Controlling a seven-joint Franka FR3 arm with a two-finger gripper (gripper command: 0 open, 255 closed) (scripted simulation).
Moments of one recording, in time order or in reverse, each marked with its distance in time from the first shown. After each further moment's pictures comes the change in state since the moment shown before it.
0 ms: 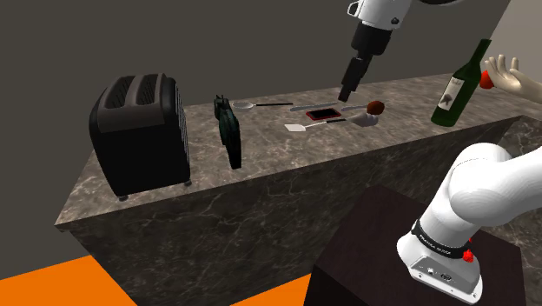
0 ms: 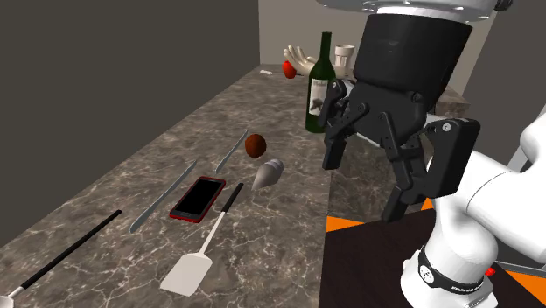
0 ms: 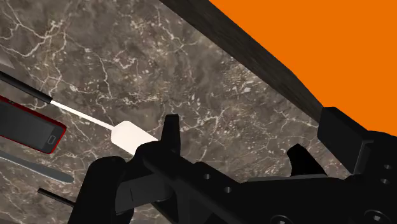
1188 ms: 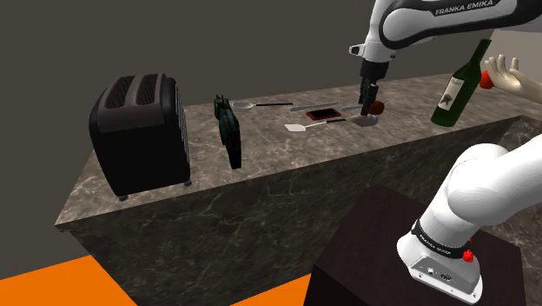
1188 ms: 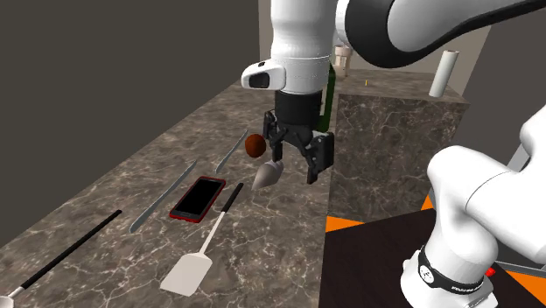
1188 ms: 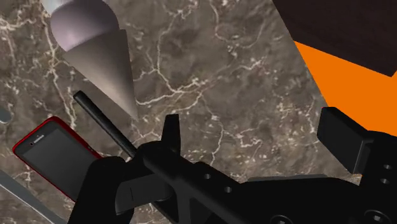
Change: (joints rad) arm -0.045 0.171 -0.335 -0.093 -0.269 0.112 -0.567
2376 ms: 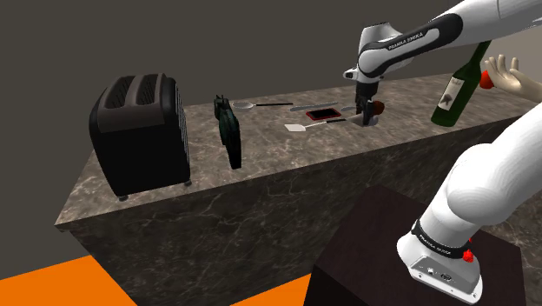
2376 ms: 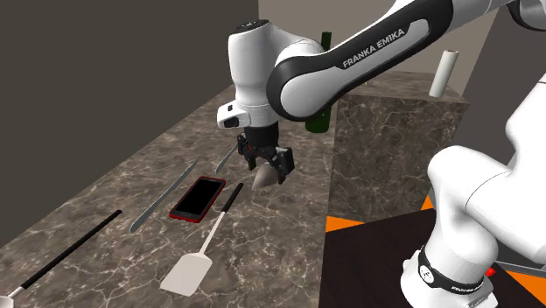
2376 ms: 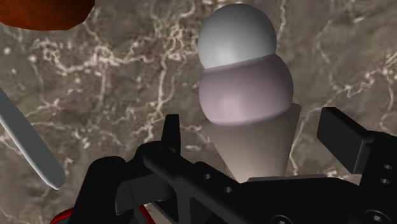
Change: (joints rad) arm -0.008 0.346 -0.213 0.063 -0.111 0.237 -0.358
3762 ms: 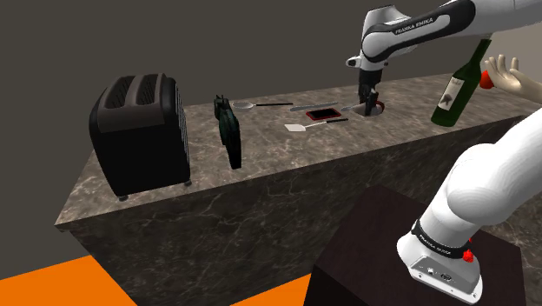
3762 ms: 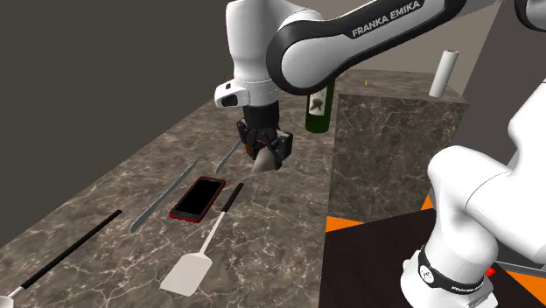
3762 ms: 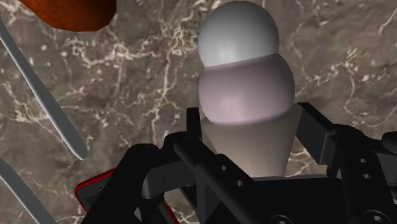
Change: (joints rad) arm 0.002 -0.045 0.020 0.077 0.001 -0.120 -0.004
